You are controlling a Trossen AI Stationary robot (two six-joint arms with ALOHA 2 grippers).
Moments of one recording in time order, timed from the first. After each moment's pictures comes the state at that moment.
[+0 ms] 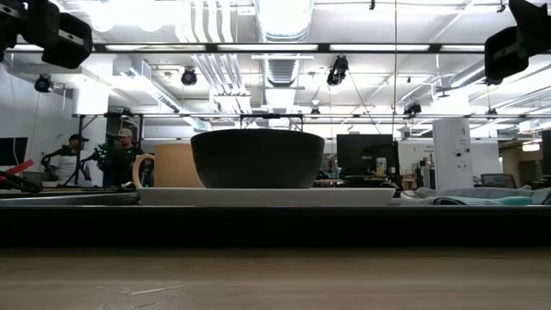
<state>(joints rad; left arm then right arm) -0.47 0.00 0.04 0.18 0.07 -0.06 0.69 0.00 0.01 0.16 0.34 0.04</state>
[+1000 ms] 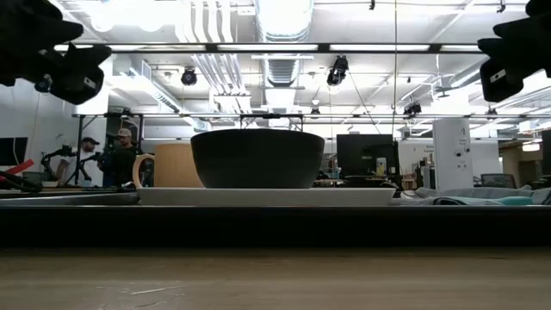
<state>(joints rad) -0.47 0.00 0.01 0.06 -0.31 -0.17 0.69 0.00 0.01 0.07 0.56 0.16</state>
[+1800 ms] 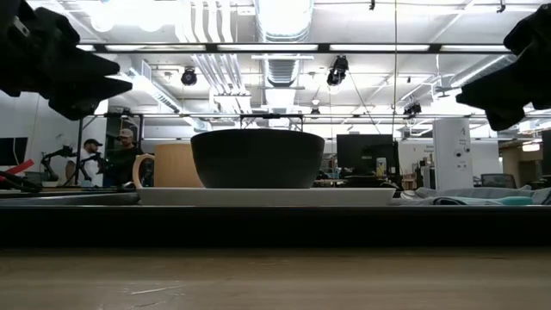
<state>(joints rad) -0.47 0.14 0.01 0.07 -0.61 -0.27 0.69 0.27 0.01 0.06 0.82 0.37</state>
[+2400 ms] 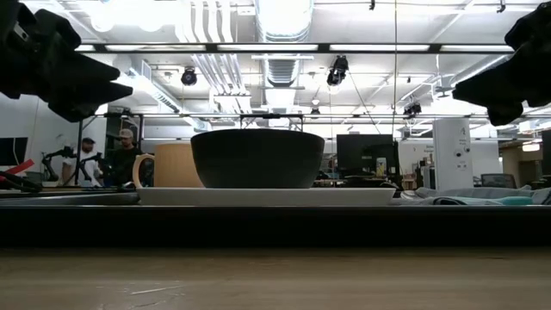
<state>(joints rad) -0.47 0.18 0.01 0.07 -0.61 -0.28 0.69 0.24 0.01 0.05 0.88 0.32</state>
